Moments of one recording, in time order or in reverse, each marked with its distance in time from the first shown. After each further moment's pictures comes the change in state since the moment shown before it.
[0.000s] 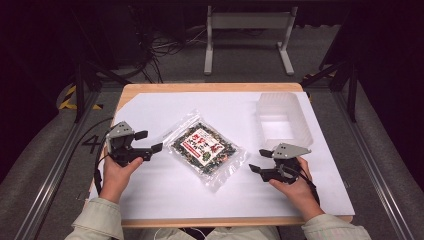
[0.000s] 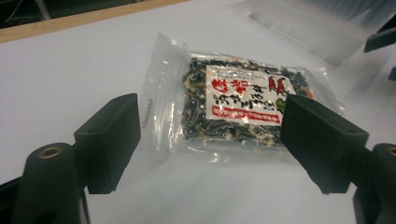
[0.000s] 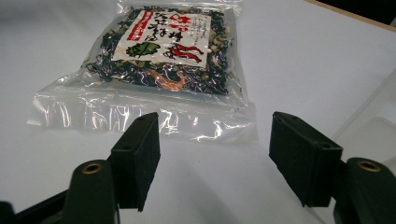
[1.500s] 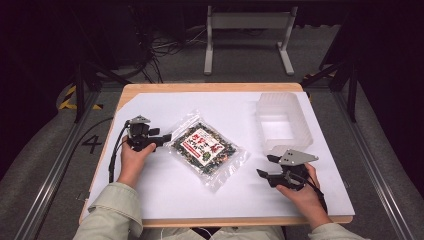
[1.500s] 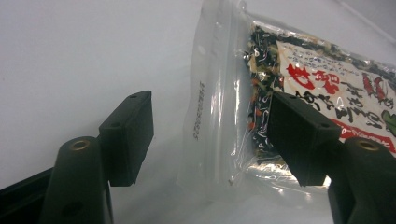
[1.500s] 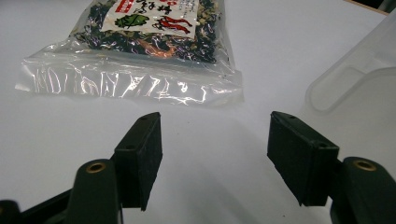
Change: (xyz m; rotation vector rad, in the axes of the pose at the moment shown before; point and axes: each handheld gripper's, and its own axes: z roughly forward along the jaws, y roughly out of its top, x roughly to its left) left arm 0.048 -0.017 0.083 0.142 0.025 -0.157; right arm 0.001 -0.018 -0.016 0.039 -0.047 -0.006
